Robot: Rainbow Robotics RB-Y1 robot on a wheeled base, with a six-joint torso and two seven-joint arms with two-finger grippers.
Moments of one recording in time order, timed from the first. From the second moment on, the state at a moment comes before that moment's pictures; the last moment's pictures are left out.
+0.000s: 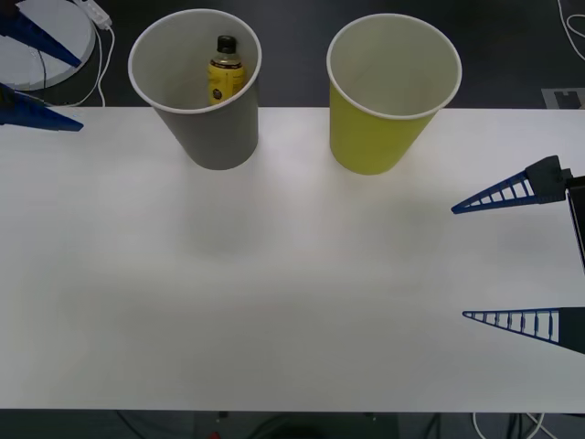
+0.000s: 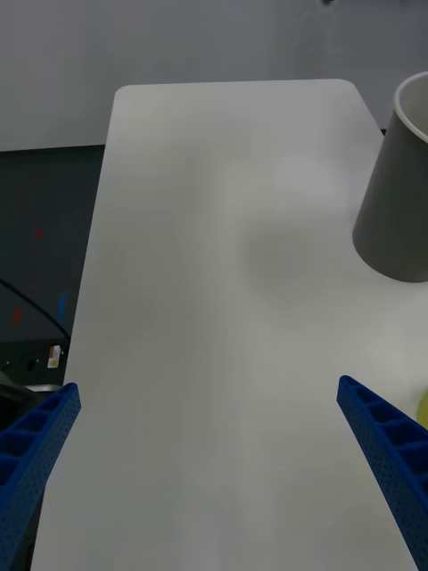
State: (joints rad) right arm 0.26 -1.29 -0.31 -2.25 1.02 -1.05 -0.21; left arm -1.28 1.49 -1.05 -1.30 -0.87 -1.22 0.28
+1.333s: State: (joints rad) right arm 0.26 -1.29 -0.31 -2.25 1.02 -1.05 -0.21; left arm -0.20 1.34 -0.06 -1.65 -0.92 -1.24 -0.01
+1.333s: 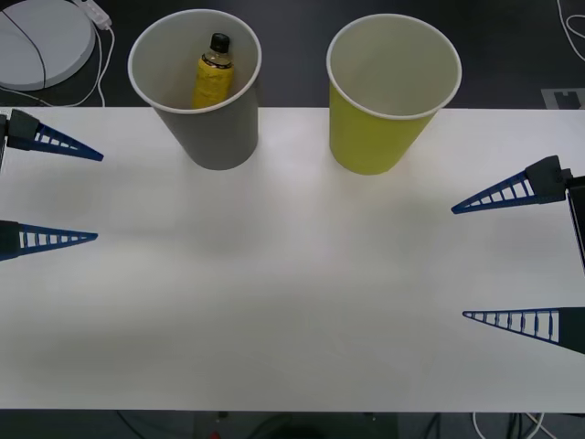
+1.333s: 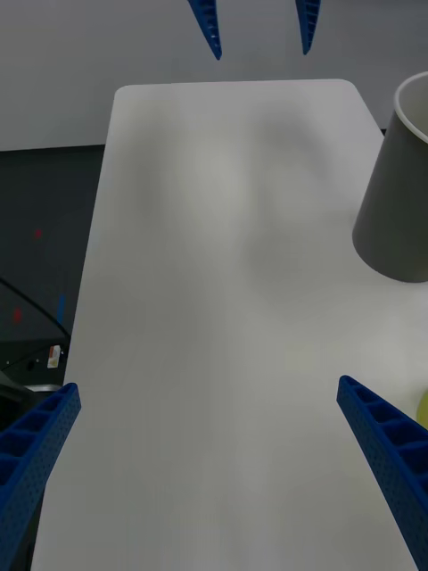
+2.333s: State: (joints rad) right arm 0.26 -1.29 -0.31 -2.25 1.02 -1.05 -0.21; left arm 0.32 1.25 0.34 -2.06 -0.97 -1.15 0.04
